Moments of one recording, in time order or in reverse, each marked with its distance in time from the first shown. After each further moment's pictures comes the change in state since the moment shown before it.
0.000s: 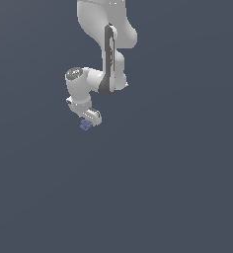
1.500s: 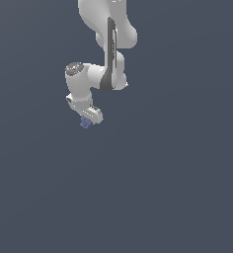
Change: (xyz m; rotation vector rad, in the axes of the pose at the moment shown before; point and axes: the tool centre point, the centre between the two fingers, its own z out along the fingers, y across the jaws) arm 0.005 -0.016 -0.026 0.001 0.001 0.002
